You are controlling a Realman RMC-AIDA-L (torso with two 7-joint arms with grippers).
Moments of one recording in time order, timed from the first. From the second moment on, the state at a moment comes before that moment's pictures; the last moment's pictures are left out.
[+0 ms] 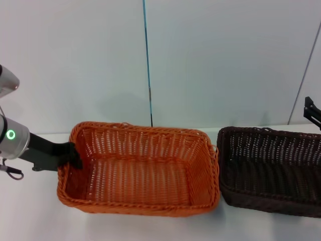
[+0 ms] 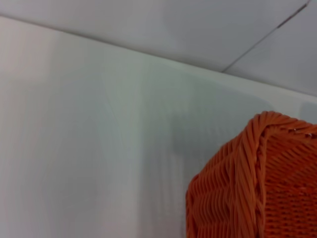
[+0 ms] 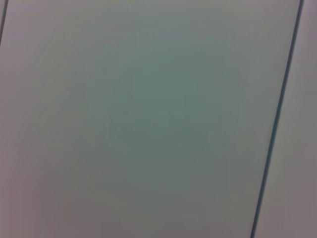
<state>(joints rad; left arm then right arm) -0.92 -1.90 -2.38 -0.65 2.64 -1.27 0.29 0.08 2.04 1.42 1.32 -2.68 -0.24 2.82</state>
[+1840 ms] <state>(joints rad) -0.93 -1.97 -2.38 -0.52 2.58 -1.11 0.35 0.08 1.99 1.39 1.31 -2.68 -0.22 2.83</state>
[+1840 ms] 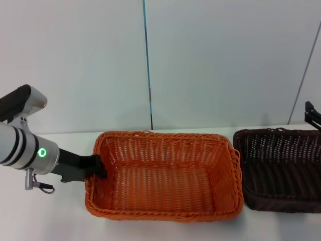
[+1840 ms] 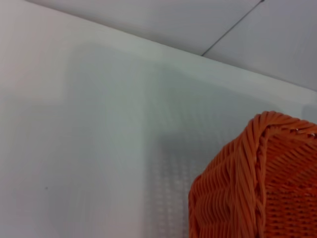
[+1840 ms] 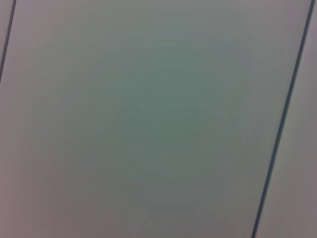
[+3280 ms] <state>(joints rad) -0.91 -1.97 -2.37 -0.57 2.59 -1.07 0.36 0.09 2.00 1.39 1.31 -2.68 -0.20 2.83</state>
